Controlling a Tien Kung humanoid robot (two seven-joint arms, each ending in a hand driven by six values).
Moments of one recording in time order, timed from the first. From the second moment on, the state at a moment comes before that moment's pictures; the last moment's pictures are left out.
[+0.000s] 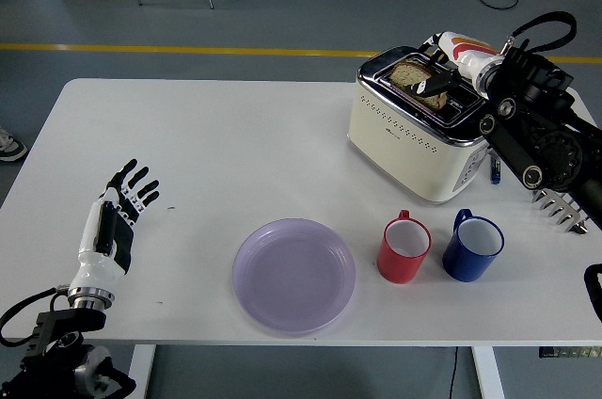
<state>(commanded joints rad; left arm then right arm) -0.01 0.13 -1.20 -1.30 0.85 0.23 -0.40 1.11 -0.09 0.77 0.51 -1.80 -0.01 -0.17</state>
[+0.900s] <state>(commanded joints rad) 0.00 0.12 -1.20 -1.29 0.87 0.23 -0.40 1.14 -0.03 0.65 0.43 -1.73 -0.08 -0.20</state>
